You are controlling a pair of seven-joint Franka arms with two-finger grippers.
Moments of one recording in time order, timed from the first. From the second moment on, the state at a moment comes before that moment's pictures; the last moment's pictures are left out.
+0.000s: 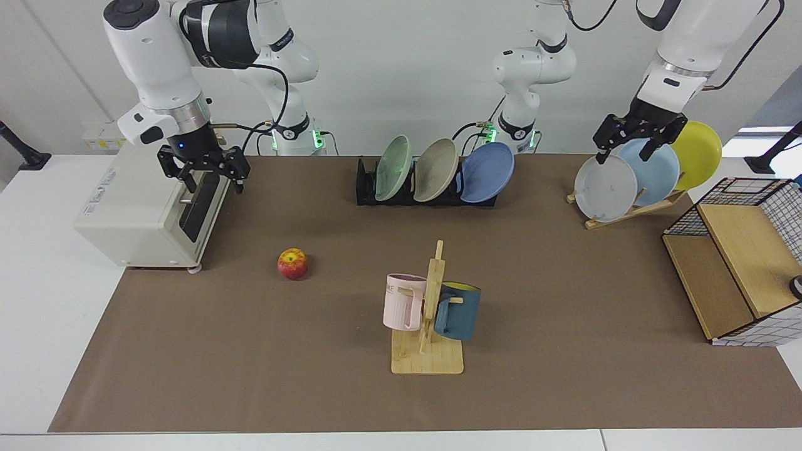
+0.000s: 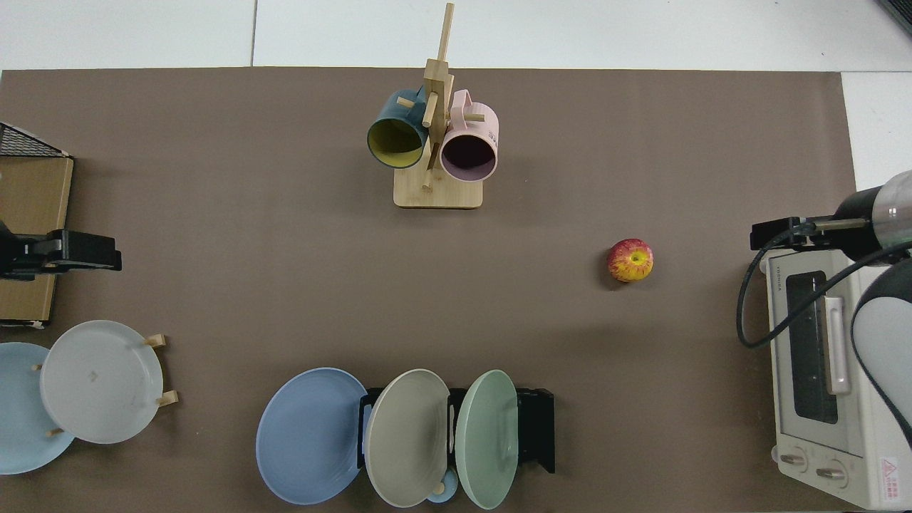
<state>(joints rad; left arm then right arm) 0.05 -0.10 -0.06 -1.67 -0.03 1.61 -0.07 0.05 -0.07 -0.05 -1.80 -0.03 1.81 0.04</state>
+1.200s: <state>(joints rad) 0.04 -0.29 -0.33 -1.91 0.13 1.57 -0.29 0.05 -0.07 -0.05 -1.80 -0.03 1.81 0.04</state>
